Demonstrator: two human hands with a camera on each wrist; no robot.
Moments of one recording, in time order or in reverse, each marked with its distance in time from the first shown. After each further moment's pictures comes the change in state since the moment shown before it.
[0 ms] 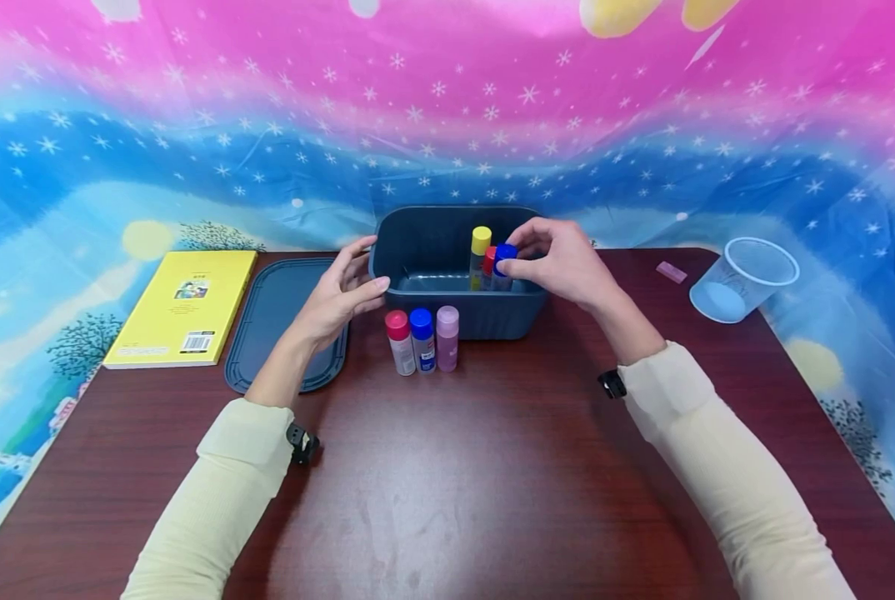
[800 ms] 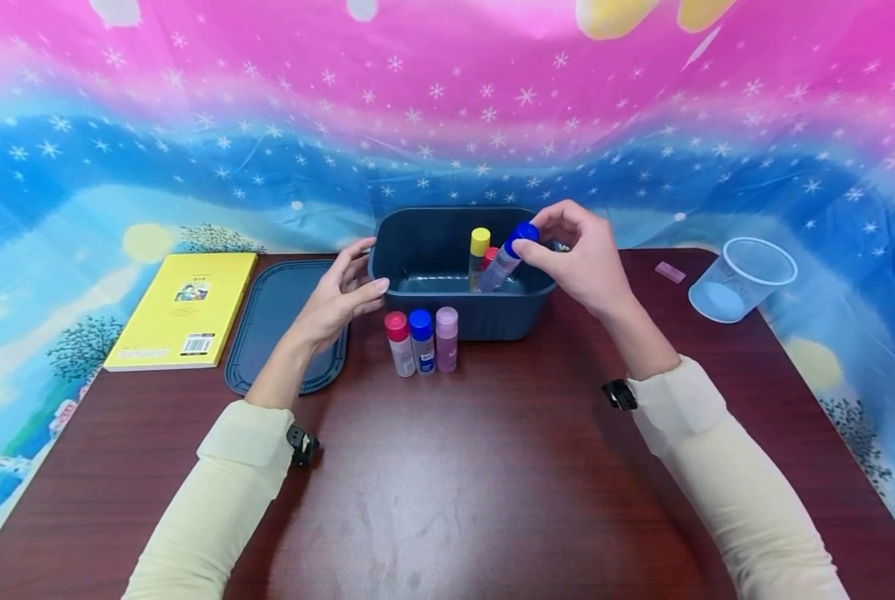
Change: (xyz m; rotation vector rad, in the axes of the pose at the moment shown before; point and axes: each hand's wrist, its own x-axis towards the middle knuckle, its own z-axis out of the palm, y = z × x) left_hand -0.001 0.001 0.002 0.012 0.008 0.000; right_hand -0.021 -0.003 -0.007 0.169 0.258 -0.198
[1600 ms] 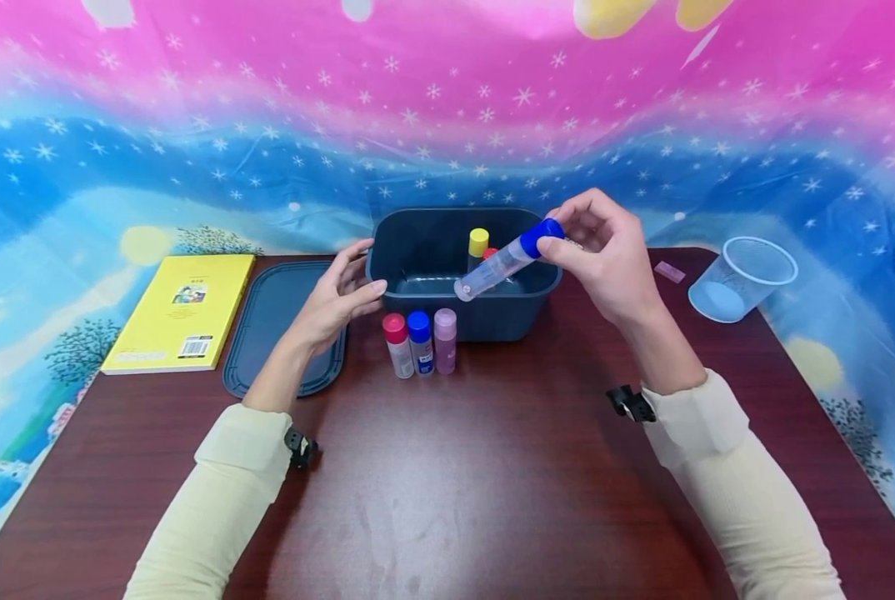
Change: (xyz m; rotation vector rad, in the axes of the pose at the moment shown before) left_hand 0.000 -0.001 0.000 0.001 0.000 0.002; right_hand -0.013 -0.019 -0.015 0.396 0.009 -0.146
